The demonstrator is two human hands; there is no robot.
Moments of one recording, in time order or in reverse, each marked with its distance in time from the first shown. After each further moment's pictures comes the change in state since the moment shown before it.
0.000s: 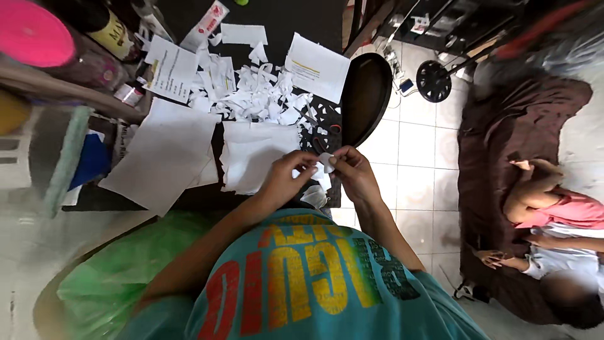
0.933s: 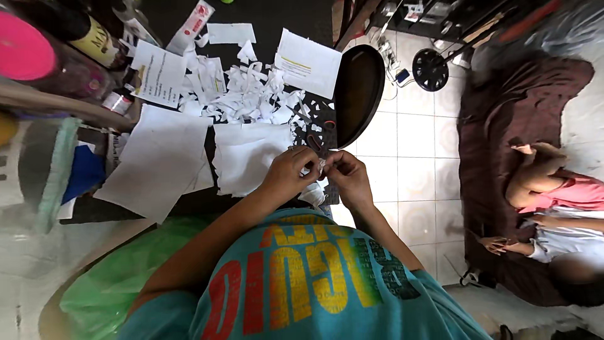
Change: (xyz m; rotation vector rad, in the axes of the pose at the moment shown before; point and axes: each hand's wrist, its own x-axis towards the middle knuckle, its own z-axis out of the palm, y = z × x) left_hand 0.022 0.012 0.011 0.273 -0.034 0.223; right_hand -0.019 0.004 0.006 -0.117 0.036 -0.135
